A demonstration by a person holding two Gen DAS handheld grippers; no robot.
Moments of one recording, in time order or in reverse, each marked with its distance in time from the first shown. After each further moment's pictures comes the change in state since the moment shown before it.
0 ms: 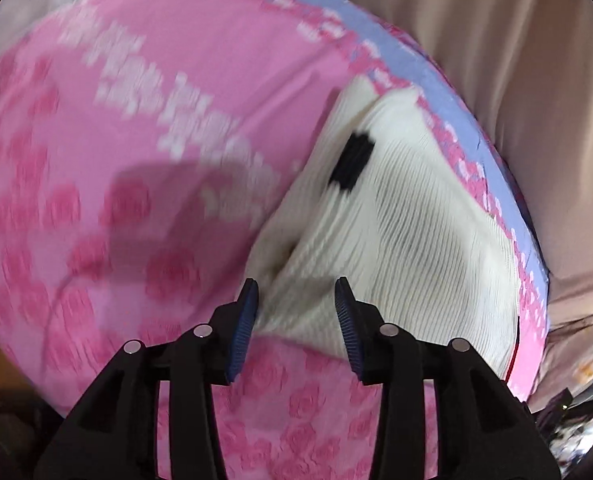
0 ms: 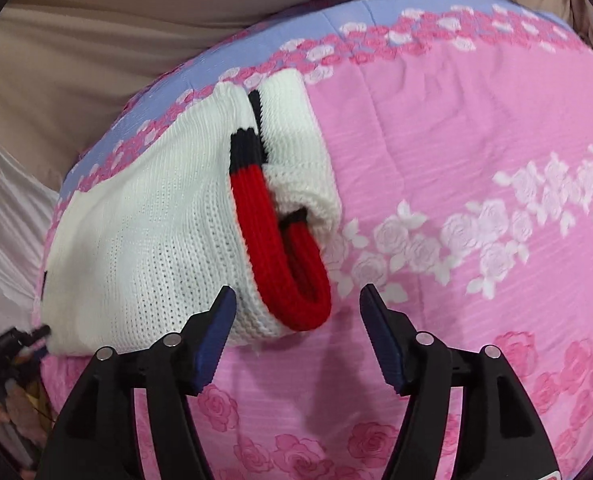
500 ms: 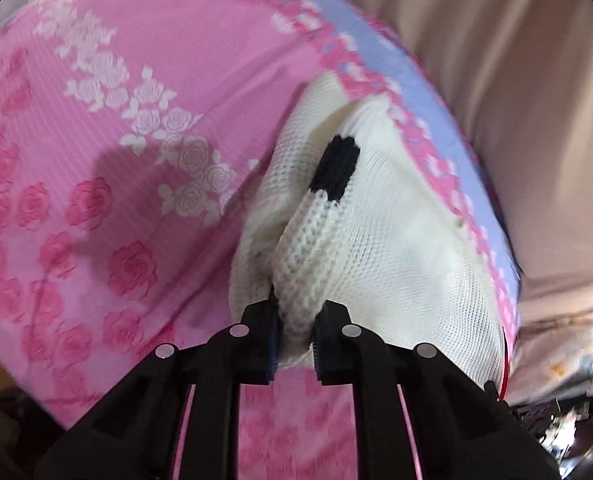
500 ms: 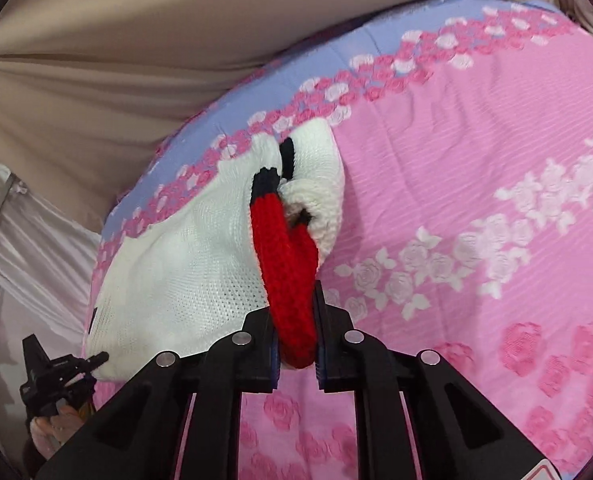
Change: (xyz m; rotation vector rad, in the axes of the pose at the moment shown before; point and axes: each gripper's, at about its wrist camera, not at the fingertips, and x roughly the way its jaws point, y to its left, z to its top) left arm -0.018 -0.015 0.008 0.009 0.062 -0.104; right arm -0.071 0.005 -0.001 0.055 -0.084 0.085
